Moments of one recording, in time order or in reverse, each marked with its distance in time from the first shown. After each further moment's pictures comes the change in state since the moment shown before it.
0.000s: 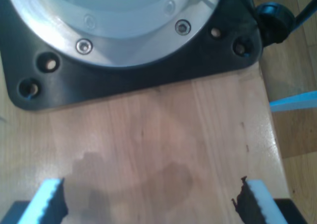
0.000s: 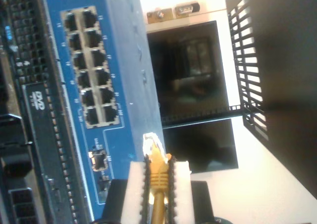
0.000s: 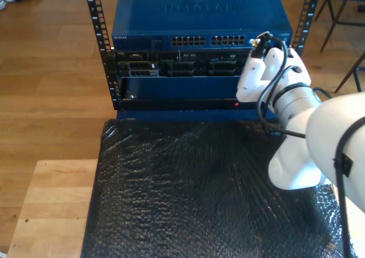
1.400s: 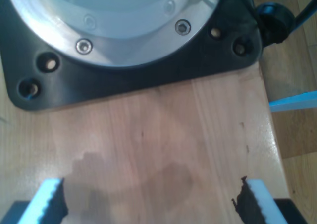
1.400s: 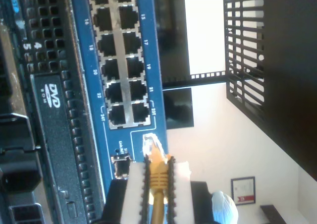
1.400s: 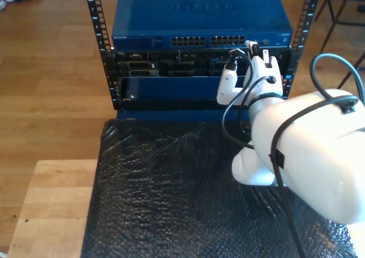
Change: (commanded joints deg) left arm 0.0 0.0 0.0 0.0 0.0 0.0; right arm 6.9 16.4 -14.9 17.1 -9.2 -10.8
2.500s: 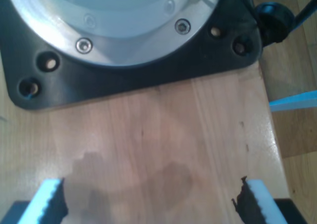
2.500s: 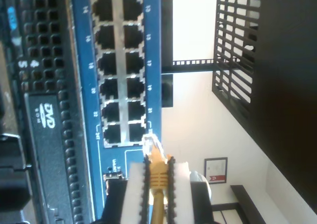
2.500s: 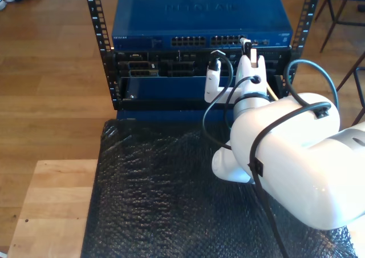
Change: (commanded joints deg) left arm 0.0 0.0 0.0 0.0 0.0 0.0; right arm 3.7 3.8 -6.1 7.2 -1.6 -6.9
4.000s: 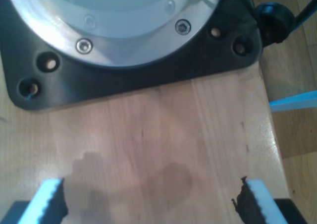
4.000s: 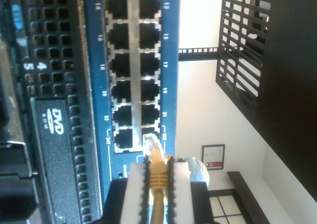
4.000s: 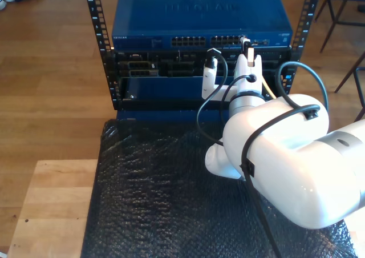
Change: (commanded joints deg) left arm 0.0 0.0 0.0 0.0 0.0 0.0; right arm 0.8 2.8 -4.0 2.5 0.5 -1.9
